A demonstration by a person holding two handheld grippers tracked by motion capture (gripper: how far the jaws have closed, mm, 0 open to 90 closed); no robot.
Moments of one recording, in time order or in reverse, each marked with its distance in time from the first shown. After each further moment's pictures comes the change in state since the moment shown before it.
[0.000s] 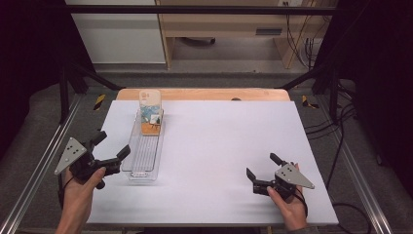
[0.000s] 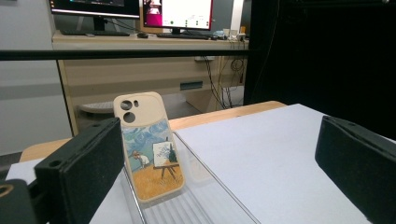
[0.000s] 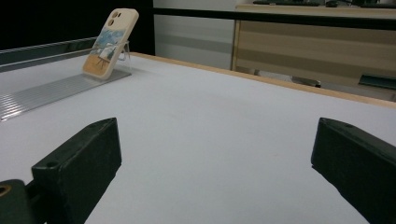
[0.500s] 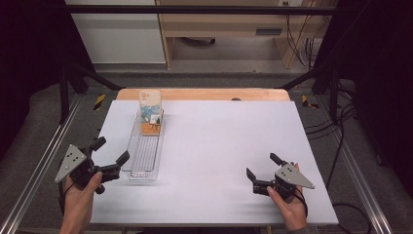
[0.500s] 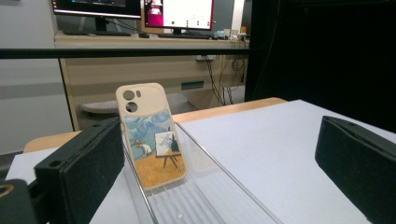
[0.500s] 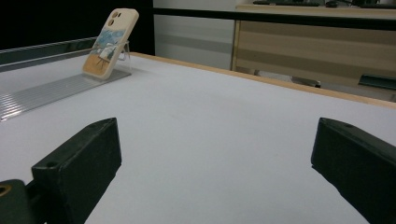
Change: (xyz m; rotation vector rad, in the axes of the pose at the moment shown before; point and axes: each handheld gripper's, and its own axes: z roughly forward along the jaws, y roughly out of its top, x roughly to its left) left arm 0.002 -0.019 -0.007 0.000 0.004 0.012; right arm 0.000 0.000 0.000 0.000 0.000 -0.001
